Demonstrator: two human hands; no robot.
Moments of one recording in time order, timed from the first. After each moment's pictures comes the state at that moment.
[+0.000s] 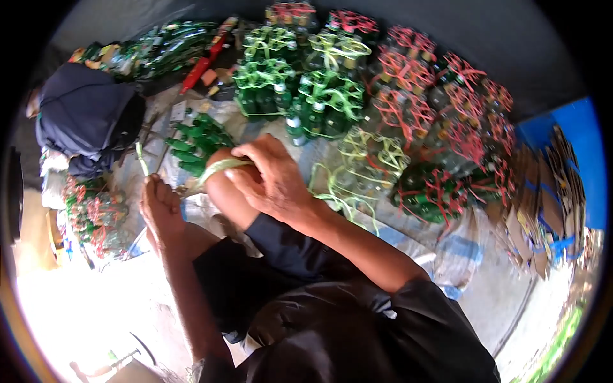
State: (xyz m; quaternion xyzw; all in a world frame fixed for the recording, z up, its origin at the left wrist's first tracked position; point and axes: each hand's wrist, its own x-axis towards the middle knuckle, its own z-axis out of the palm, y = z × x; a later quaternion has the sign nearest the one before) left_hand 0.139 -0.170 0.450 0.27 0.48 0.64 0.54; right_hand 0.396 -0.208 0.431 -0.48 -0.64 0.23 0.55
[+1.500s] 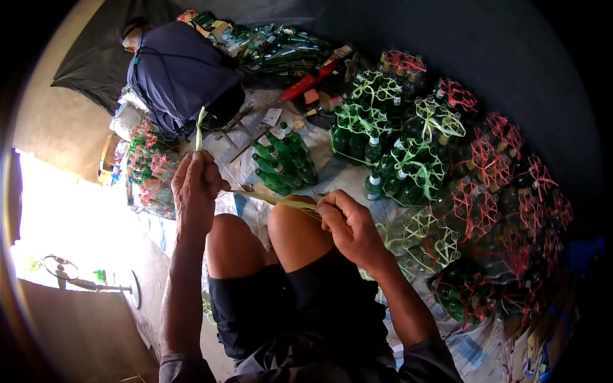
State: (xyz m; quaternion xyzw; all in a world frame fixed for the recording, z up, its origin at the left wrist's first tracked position) left_hand 0.160 -0.155 0.555 0.45 0.53 0.61 0.38; right_hand 0.433 -0.177 0.455 -0.35 -0.58 0.57 0.47
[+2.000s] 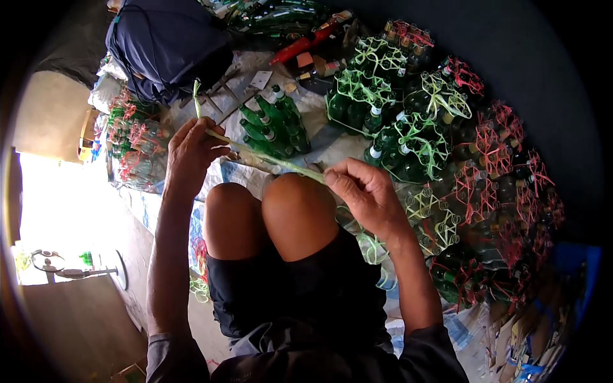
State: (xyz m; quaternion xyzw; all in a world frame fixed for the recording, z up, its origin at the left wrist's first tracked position) left_hand 0.093 -0.114 0.493 0.40 0.53 0.54 0.51; right_hand 0.428 -0.149 0.465 -0.41 -0.57 0.59 0.40
